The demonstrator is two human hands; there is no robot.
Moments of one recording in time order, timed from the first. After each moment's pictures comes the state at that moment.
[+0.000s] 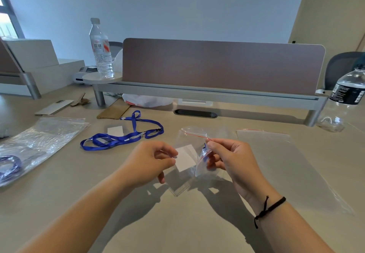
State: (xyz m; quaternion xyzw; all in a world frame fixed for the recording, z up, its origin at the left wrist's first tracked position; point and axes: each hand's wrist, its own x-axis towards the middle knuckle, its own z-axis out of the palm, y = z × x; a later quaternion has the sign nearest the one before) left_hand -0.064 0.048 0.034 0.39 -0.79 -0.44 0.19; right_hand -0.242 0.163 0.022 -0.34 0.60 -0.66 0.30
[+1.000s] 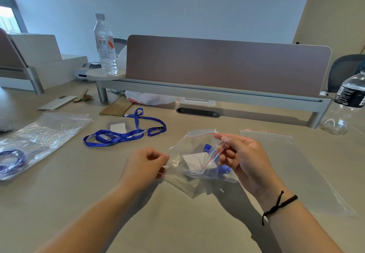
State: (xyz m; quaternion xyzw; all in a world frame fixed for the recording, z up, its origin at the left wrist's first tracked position) left_hand -0.060 0.042 -0.004 0.48 -0.68 -0.48 0.29; right_hand -0.252 0.169 0.031 -0.31 0.54 -0.70 0.36
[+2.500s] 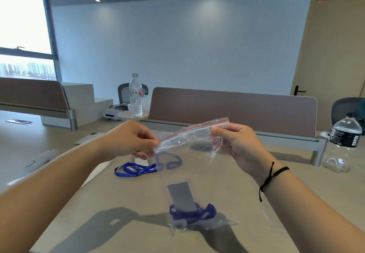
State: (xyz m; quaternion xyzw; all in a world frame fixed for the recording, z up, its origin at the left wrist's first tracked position) left_hand 0.046 0.027 0.166 0.34 -0.84 -0.36 0.23; right_hand -0.204 0.157 0.150 -0.42 0.53 -0.67 0.30
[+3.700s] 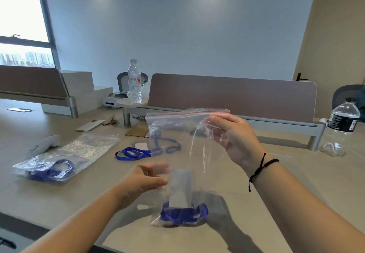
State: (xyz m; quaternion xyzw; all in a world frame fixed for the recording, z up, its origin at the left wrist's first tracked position) left_hand 0.033 0.049 0.013 0.31 -0.66 -0.63 0.25; right_hand -0.197 0.162 0.125 -0.35 0.46 -0.73 0.35
